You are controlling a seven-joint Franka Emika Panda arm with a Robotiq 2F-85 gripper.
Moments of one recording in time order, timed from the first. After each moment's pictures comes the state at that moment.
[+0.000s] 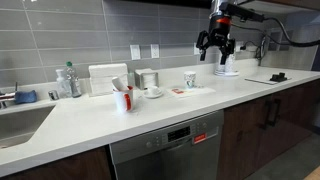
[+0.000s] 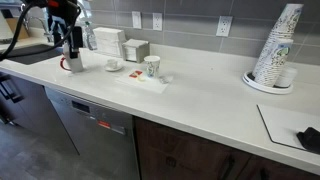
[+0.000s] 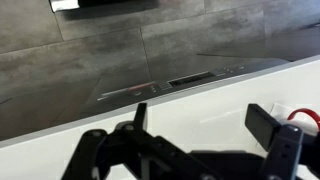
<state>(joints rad) 0.01 -0.33 -0.11 -2.28 0.21 1.86 -0.01</state>
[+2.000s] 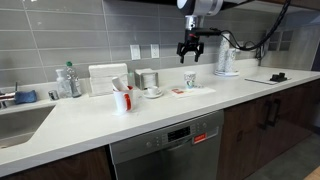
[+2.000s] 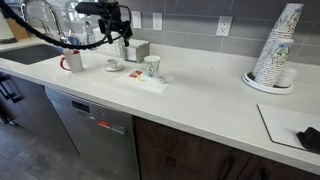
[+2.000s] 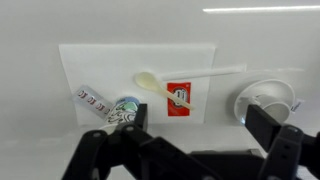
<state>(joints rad) -0.01 0.14 -0.05 -1.85 0.01 2.19 -0.06</state>
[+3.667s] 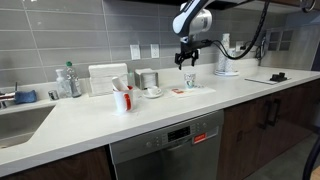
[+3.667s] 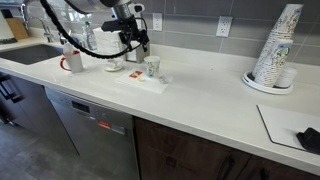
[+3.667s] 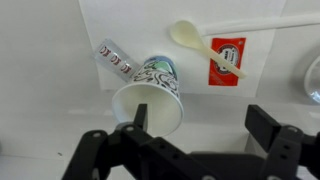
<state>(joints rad) -0.01 0.38 -0.07 -1.66 -0.17 2.34 0.05</state>
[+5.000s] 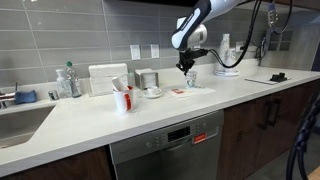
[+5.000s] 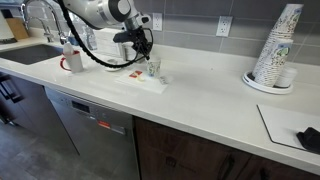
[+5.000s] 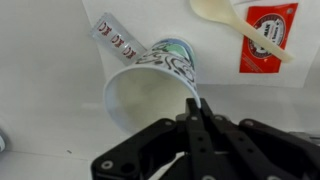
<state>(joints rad) 0.02 0.55 -0.12 -1.53 -0.22 2.41 0.14</state>
